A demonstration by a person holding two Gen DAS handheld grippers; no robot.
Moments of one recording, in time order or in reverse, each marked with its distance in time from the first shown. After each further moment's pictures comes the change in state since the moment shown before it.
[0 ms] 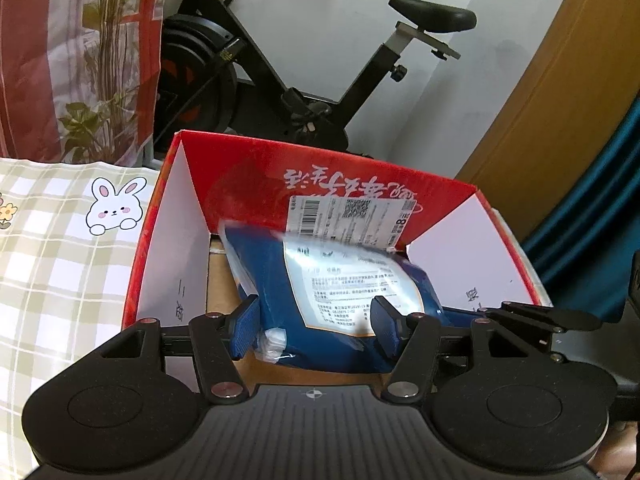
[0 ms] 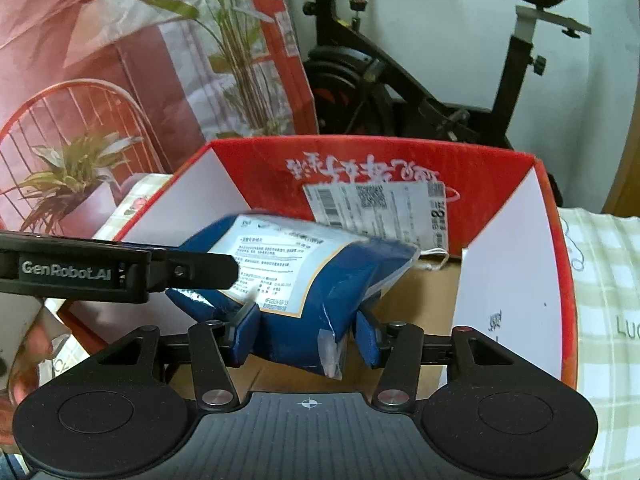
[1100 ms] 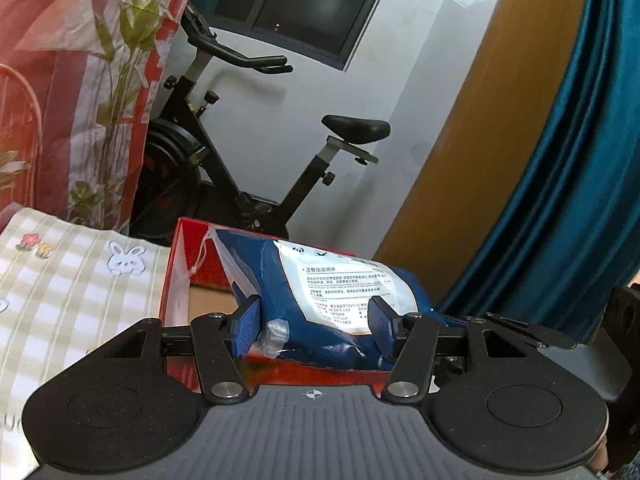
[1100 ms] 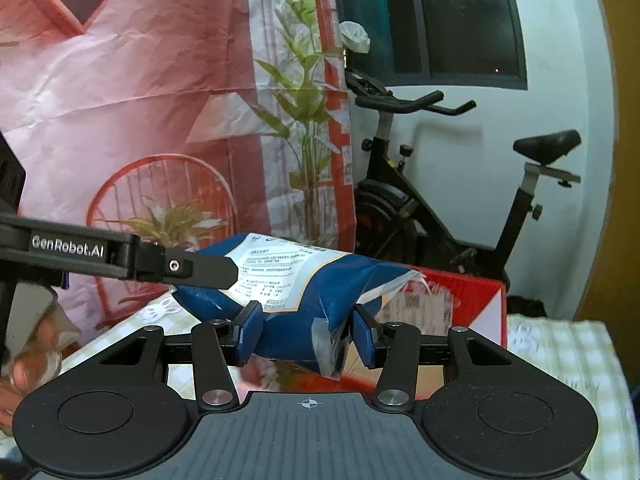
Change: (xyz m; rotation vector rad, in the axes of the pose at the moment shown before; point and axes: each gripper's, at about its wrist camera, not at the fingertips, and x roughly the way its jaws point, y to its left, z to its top) left arm -0.163 -0.041 -0.073 0.001 -0.335 -0.140; right arm -0.192 0.101 -0.057 -0.207 -0.370 0.023
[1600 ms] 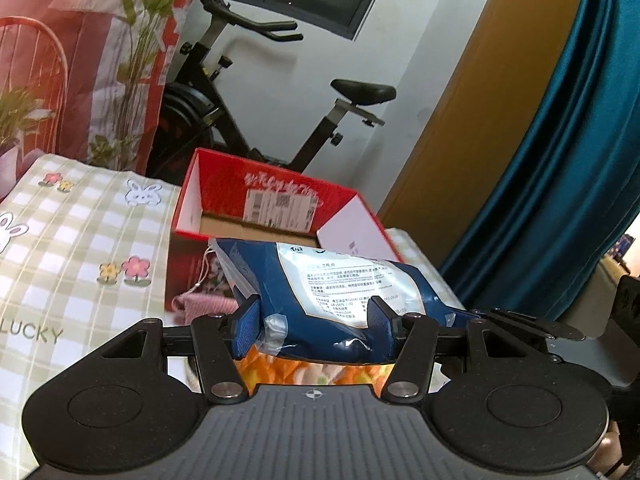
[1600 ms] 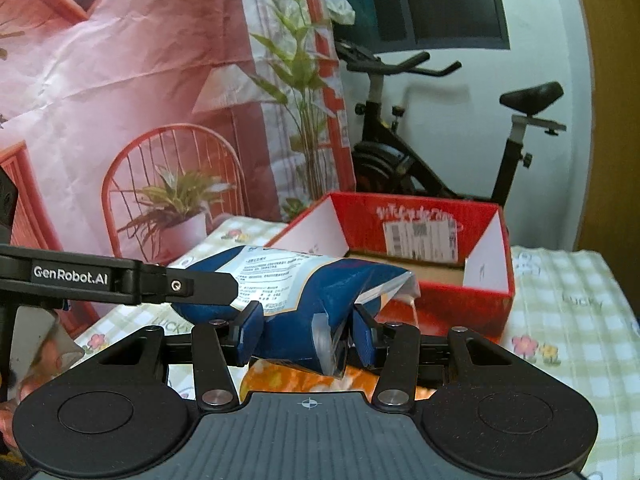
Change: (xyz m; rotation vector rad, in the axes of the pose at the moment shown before) left arm -0.050 -0.016 -0.069 -0.020 0.068 0.028; right arm -0.053 0.032 -0.064 0.084 0.063 -0.003
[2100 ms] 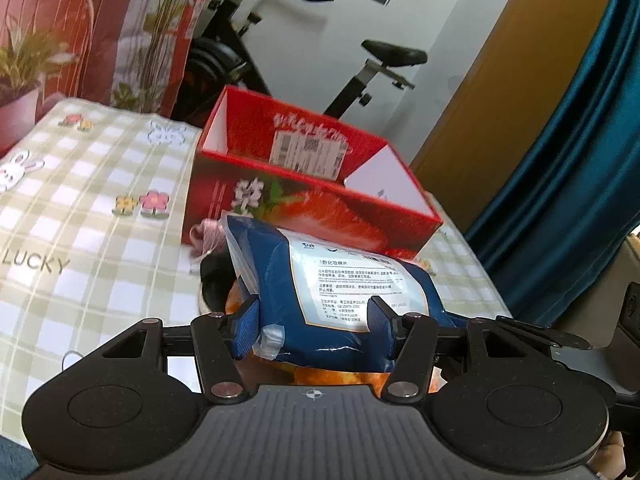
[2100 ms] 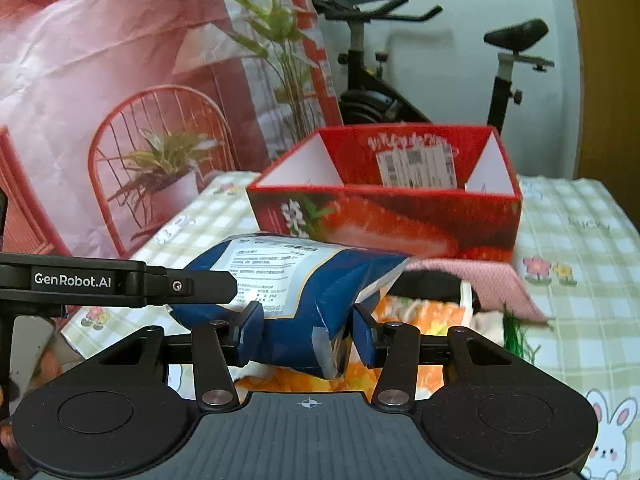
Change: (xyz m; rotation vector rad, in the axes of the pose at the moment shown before) left arm 0.010 0.012 -0.038 -0.058 0.099 0.058; right arm 0.014 -0.002 -0.045 0.093 0.116 -0.007
